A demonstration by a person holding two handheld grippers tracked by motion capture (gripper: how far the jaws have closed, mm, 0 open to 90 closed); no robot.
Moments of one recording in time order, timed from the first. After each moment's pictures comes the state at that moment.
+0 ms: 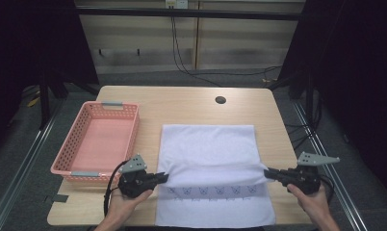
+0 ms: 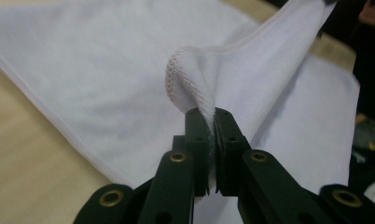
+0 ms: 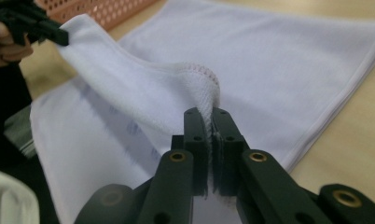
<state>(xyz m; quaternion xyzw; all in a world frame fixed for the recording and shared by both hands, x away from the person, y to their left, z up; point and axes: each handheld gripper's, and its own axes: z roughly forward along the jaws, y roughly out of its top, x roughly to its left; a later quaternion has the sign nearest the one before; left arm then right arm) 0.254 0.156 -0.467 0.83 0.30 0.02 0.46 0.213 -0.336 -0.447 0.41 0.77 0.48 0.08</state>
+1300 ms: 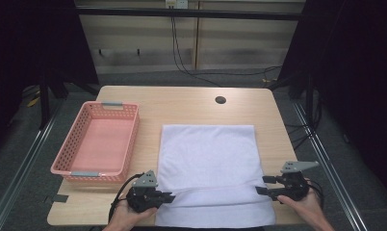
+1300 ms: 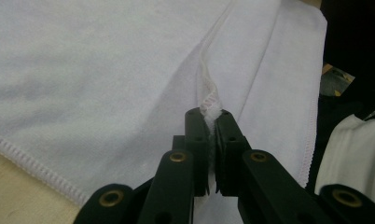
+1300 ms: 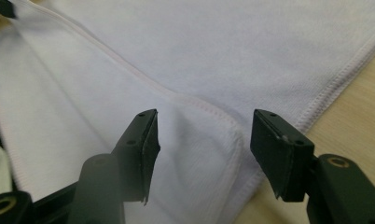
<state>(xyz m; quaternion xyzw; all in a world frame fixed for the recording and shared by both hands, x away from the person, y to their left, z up) 0.237 0.142 -0.484 0.86 0.24 -0.04 0.44 0.222 -0.319 -0.481 0.42 0.82 0.39 0.05</state>
